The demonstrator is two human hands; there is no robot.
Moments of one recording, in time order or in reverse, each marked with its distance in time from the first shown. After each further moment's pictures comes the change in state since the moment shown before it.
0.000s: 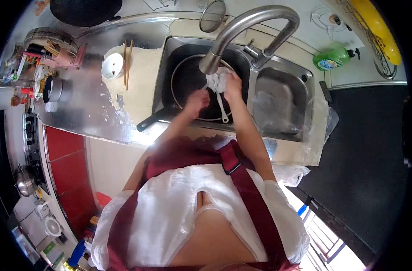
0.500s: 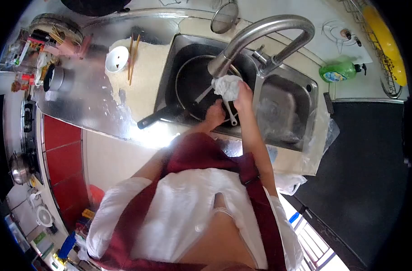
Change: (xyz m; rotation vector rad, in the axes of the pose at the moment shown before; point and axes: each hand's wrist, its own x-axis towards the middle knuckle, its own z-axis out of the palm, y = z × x) left_hand 0.010 -0.051 0.040 1.116 0.176 0.192; right_hand 0.000 0.002 -0.033 0.091 0.007 0.078
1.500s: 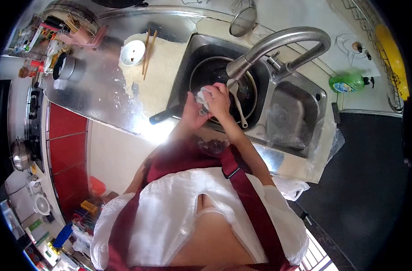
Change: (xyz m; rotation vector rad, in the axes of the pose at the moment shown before) left_hand -0.051 -0.025 -0.118 -1.848 -0.261 -0.263; right_hand -0.080 0.052 0.087 -1.334 -0.348 -0.754
